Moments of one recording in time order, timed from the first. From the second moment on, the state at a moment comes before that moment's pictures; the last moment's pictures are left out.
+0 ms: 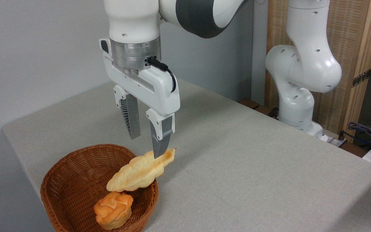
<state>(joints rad) -0.11 -0.01 0.15 -1.78 -0.12 1.84 0.81</state>
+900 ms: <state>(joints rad) -0.11 -0.01 0.15 -1.78 -0.11 1.84 0.81</state>
